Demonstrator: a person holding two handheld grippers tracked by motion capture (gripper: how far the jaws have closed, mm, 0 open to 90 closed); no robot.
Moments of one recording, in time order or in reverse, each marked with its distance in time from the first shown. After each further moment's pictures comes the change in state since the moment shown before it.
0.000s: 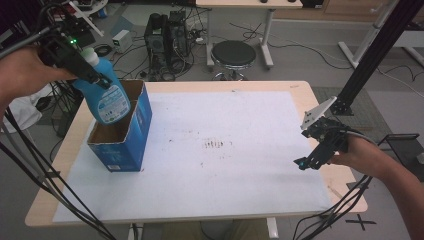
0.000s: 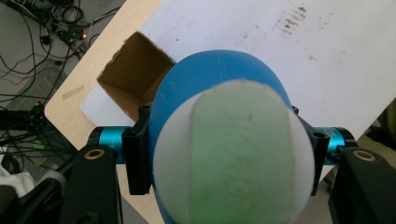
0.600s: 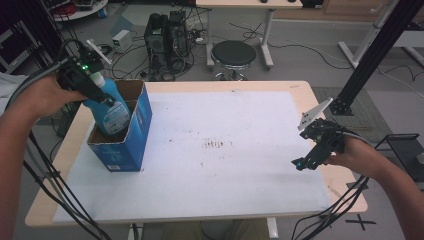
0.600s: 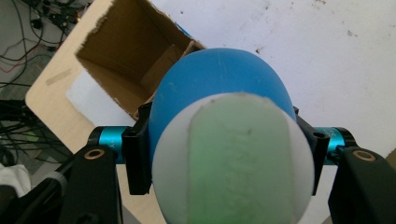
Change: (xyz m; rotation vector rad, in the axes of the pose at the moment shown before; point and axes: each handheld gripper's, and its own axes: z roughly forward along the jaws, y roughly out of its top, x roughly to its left) left arm 0.011 -0.028 0.075 0.022 -0.011 -0.027; right arm -0.002 0.001 0.009 0.003 0.003 0.013
